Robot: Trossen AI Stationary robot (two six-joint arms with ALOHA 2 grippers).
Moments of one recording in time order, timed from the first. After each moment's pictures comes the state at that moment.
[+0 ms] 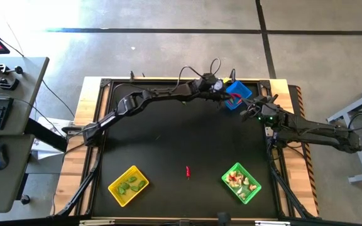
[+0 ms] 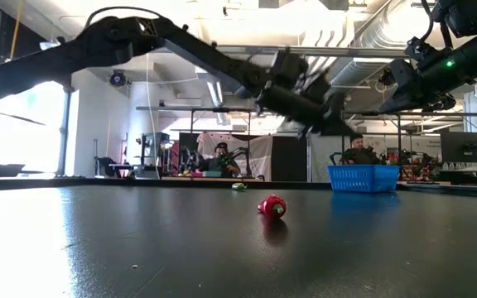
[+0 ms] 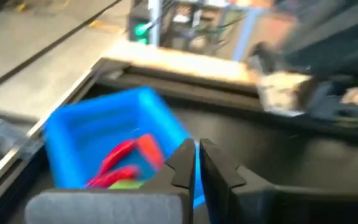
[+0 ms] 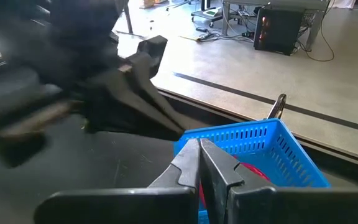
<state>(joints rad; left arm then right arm) 0.35 2.57 2.19 0.01 0.23 -0.01 -0.28 0.43 0.30 -0.27 0.62 0.30</state>
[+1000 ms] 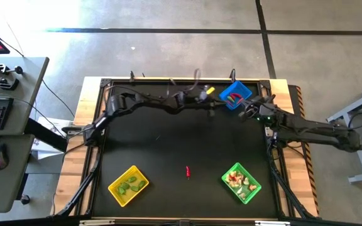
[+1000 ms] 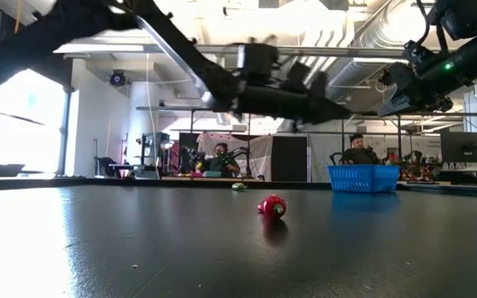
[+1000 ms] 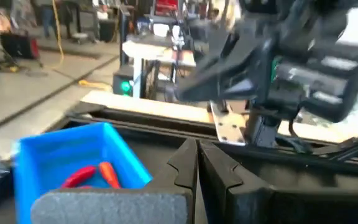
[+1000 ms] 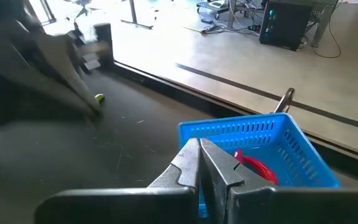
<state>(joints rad) 0.29 2.35 1.63 0.65 0.23 -0.09 -0.28 0.47 0.30 -0.27 0.59 0.29</state>
